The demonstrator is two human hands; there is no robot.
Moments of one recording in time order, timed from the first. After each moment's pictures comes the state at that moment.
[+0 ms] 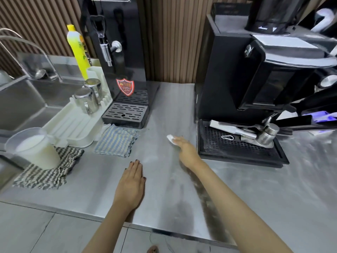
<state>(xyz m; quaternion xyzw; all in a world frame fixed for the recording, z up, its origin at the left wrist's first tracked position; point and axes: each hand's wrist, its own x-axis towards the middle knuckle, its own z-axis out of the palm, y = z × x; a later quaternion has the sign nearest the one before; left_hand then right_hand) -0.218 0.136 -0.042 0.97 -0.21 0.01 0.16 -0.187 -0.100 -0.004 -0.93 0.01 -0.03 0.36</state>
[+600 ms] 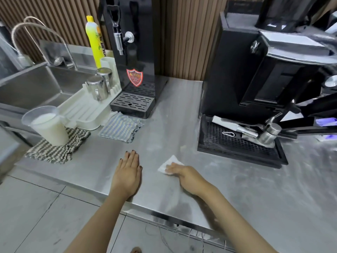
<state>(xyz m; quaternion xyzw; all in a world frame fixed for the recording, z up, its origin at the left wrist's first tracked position) -0.242 0.134 -0.037 0.99 -0.11 -0.02 0.11 -0.283 -0.092 -0.025 -0.91 -0.11 0.06 0.40</state>
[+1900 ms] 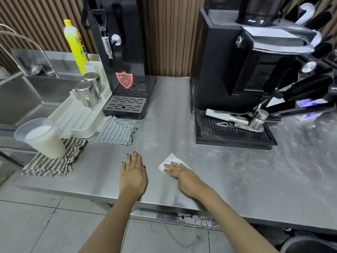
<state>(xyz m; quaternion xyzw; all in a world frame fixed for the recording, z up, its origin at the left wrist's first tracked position) -0.244 0.134 -0.027 0.99 -0.13 -0.04 0.09 -0.304 -0.058 -0.026 -0.94 -0.09 0.05 0.32</state>
